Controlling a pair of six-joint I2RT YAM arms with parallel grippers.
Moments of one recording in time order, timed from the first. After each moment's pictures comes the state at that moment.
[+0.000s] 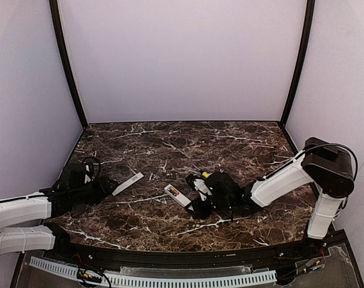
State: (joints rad) left arm -0.43 0.92 0.25 0.03 0.07 -0.90; right arm 1.06 1.81 0.74 0.35 -0.05 0.34
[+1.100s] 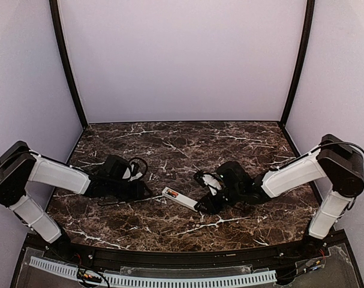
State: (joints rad) left arm -0.67 1.53 0.58 0.09 0.21 -0.72; right arm 0.94 1.70 0.72 0.18 -0.27 0.24
